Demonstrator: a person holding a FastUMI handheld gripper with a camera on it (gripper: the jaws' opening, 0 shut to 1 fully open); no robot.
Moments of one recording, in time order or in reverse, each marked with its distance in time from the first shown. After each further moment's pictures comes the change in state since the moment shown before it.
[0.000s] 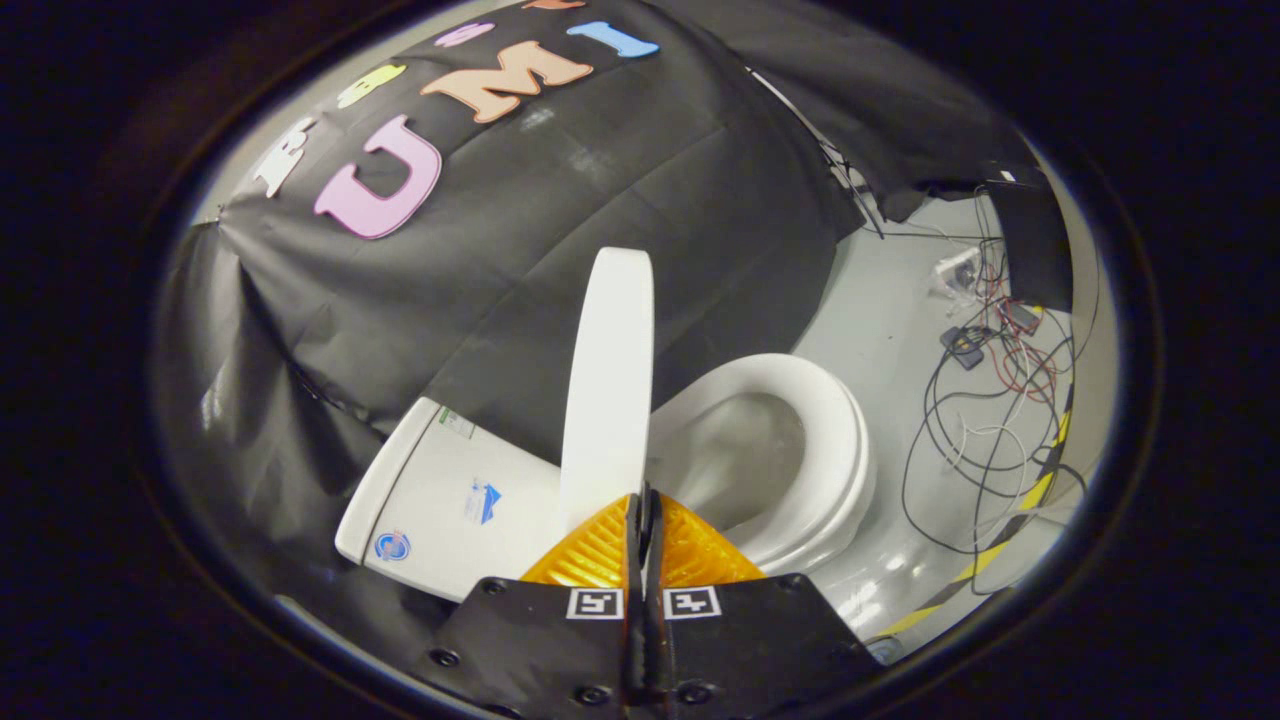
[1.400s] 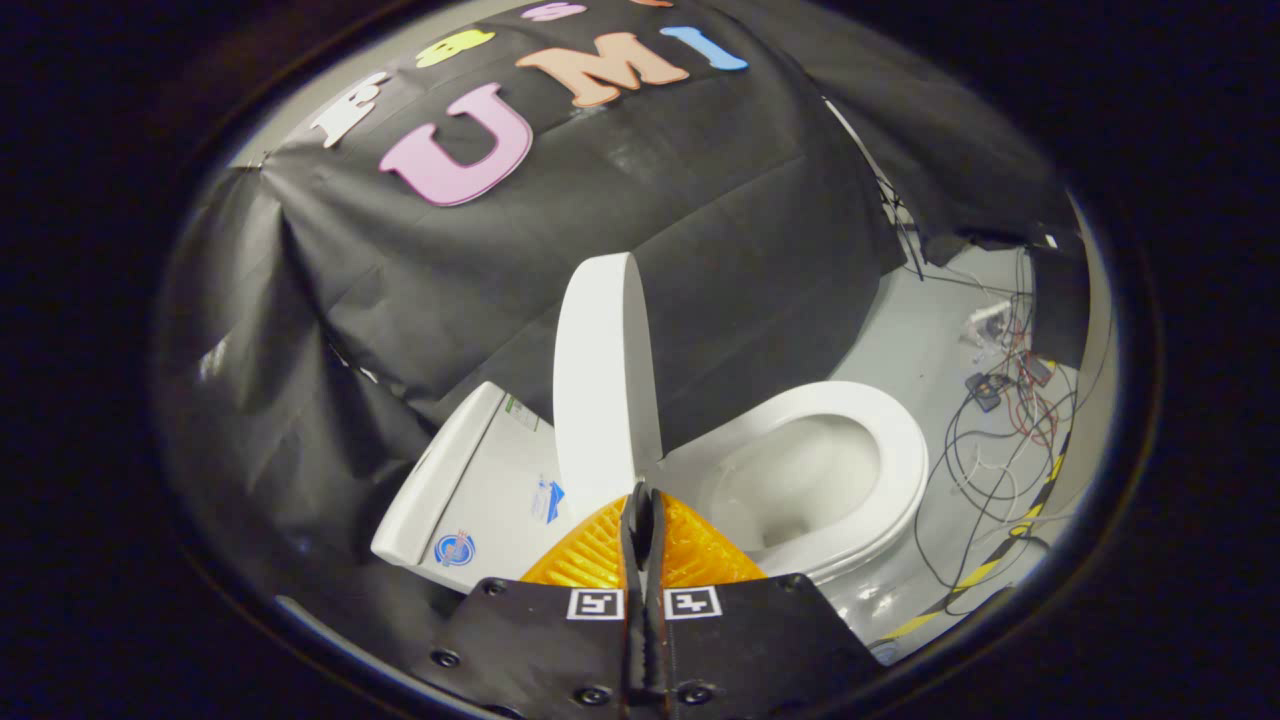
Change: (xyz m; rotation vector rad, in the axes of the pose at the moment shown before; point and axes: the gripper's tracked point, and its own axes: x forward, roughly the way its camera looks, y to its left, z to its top) arm -0.014 0.121 0.002 -0.160 -0.011 0.021
